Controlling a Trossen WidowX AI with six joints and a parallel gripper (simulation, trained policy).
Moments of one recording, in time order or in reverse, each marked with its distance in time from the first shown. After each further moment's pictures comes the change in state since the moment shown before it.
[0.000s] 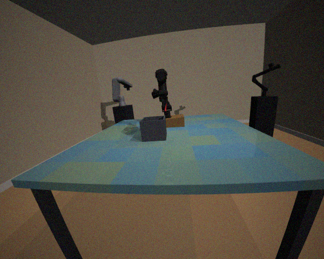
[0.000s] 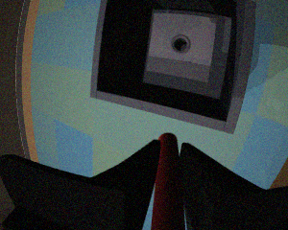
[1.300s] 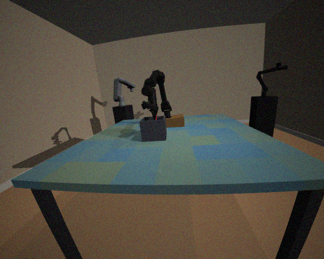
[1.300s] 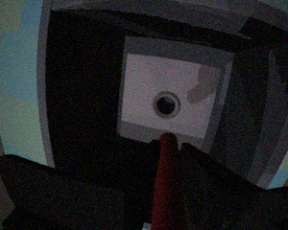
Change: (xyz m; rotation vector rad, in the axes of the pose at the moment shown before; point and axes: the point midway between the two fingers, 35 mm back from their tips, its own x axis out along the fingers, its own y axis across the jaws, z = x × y) arm 0.072 0.000 0.075 0.009 0.016 -0.152
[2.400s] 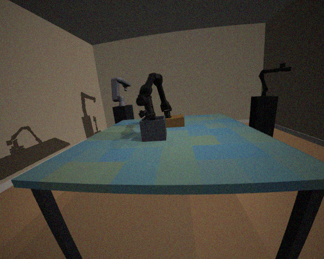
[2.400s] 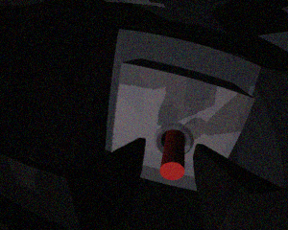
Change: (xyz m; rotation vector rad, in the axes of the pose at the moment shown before) arm 0.051 0.009 0.018 -0.063 0.094 -0.061
